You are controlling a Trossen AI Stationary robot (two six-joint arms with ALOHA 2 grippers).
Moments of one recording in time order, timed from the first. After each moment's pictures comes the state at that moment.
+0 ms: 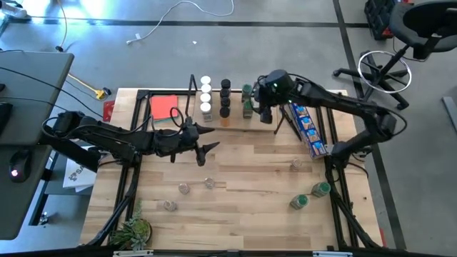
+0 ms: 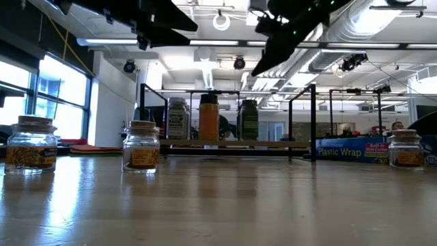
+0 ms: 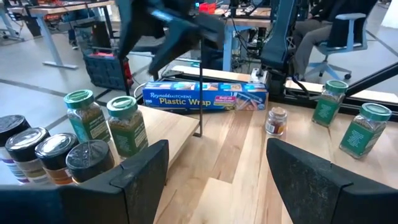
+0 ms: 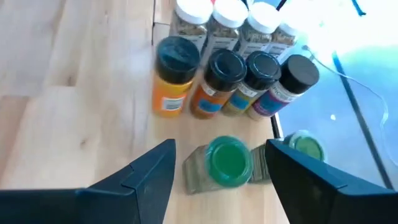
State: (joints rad) left arm -0.13 1.19 0.67 0.30 -0.49 -0.09; right arm -0.49 1.48 1.25 -0.50 -0.11 -0.49
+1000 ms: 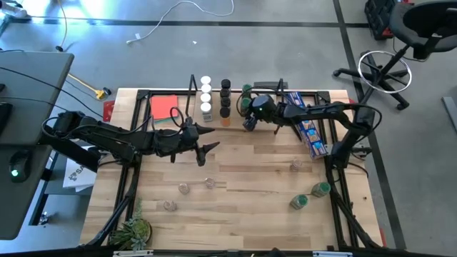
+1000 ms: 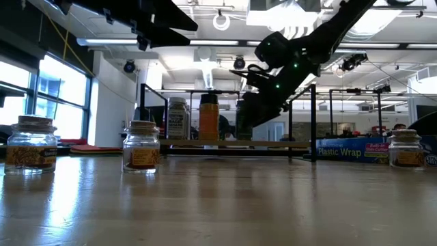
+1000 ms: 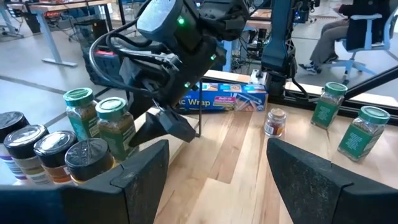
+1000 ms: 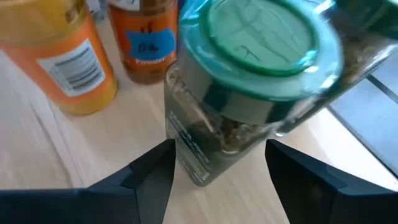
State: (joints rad) left arm -0.13 1.19 0.67 0.30 -0.49 -0.11; right arm -0.42 1.72 0.94 0.06 0.26 0.03
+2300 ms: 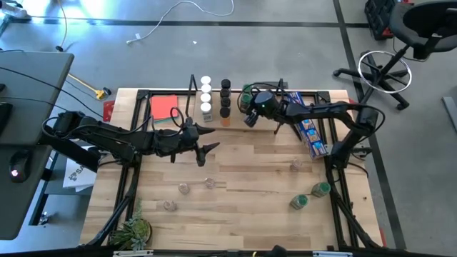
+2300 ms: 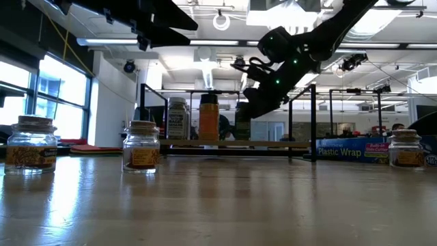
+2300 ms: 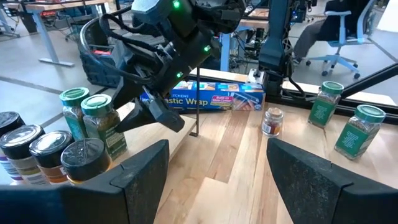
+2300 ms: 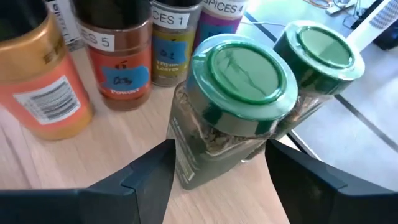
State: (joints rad) left arm -0.13 1.19 0.67 0.30 -0.48 -0.11; right arm -0.44 1.68 0.94 0.10 0.31 -0.07
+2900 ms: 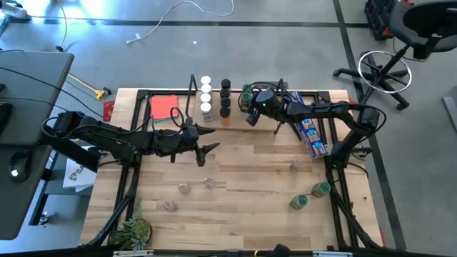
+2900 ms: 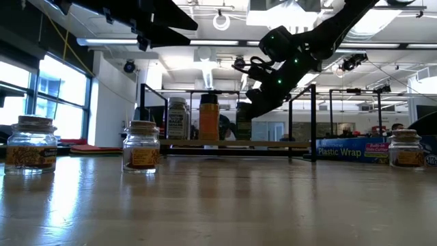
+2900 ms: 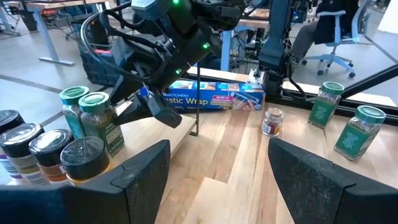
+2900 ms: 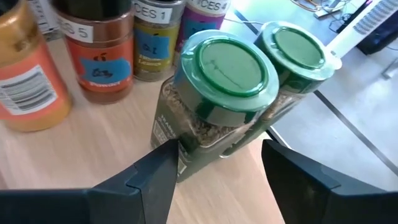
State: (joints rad) left arm -0.13 1.19 0.67 0.30 -0.48 -0.12; right arm -0.45 1.67 0.94 0.08 0.35 -0.11
